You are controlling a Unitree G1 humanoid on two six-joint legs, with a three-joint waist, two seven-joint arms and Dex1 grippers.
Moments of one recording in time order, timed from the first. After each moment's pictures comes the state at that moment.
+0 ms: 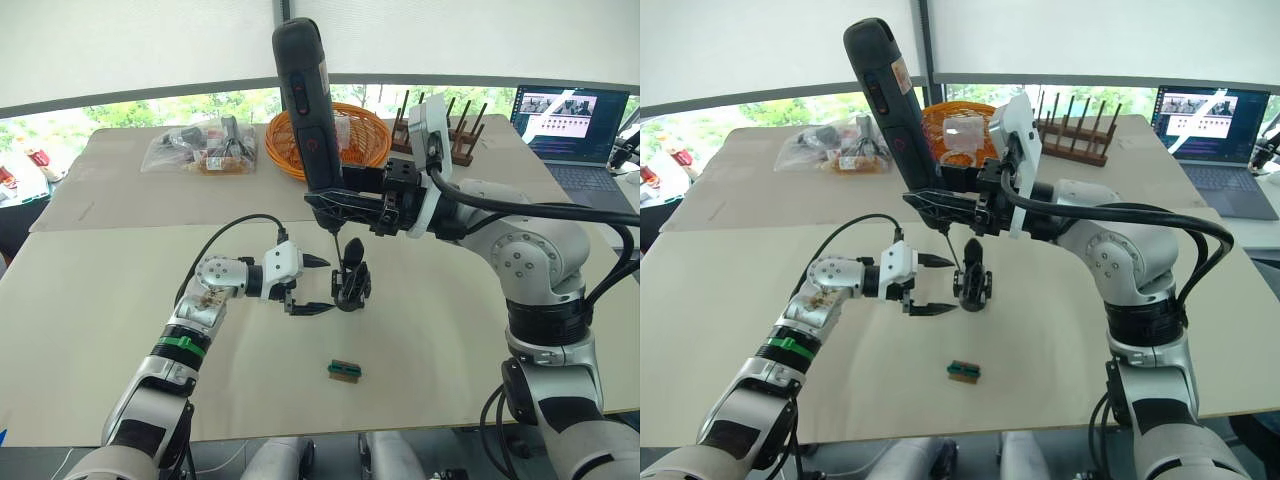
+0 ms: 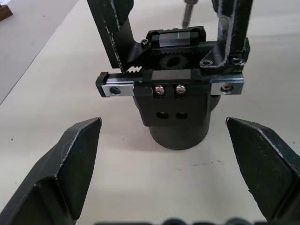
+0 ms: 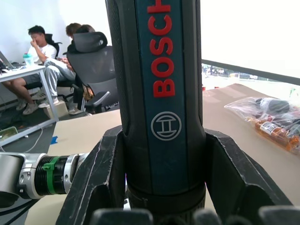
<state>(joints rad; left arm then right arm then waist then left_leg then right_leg) -0.66 0.40 -0.22 0.47 -0.12 -0.13 -1.21 -0.86 -0.46 0.04 -0.23 0.77 0.80 0.79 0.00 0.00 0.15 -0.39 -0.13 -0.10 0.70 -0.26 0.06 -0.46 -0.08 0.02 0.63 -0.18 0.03</state>
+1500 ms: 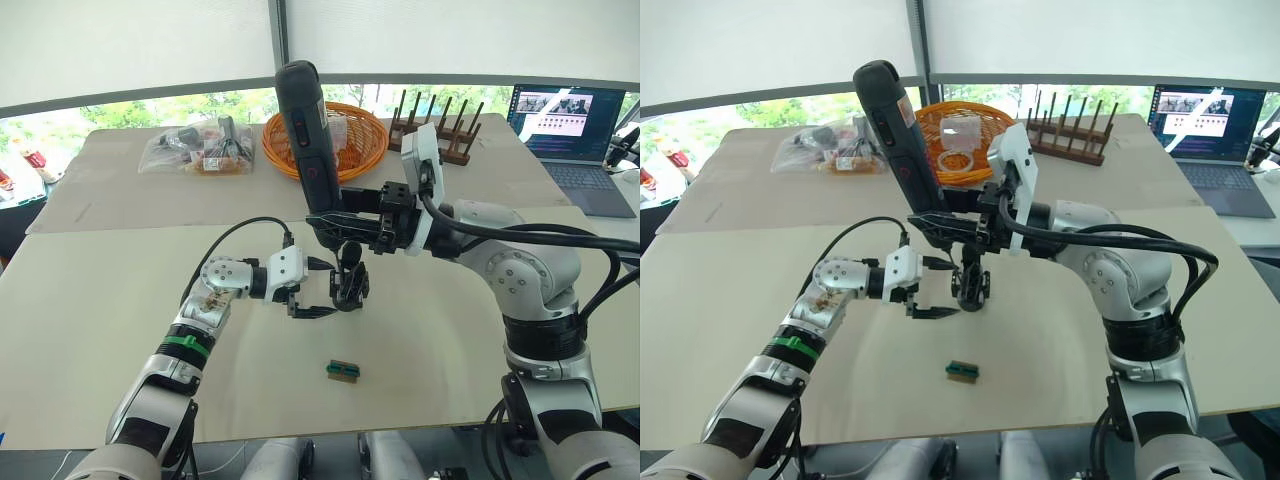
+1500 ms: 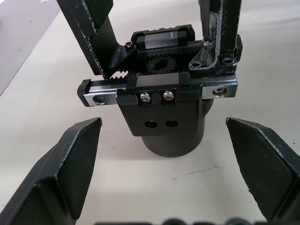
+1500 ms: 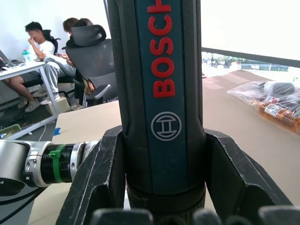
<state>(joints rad) -0.66 0.38 -0.24 0.50 -0.10 -0.19 -1.23 -0.78 -0.45 0.05 -0.26 0.73 0.80 0.80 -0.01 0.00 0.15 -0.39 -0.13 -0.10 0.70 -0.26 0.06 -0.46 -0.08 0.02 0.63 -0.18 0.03</state>
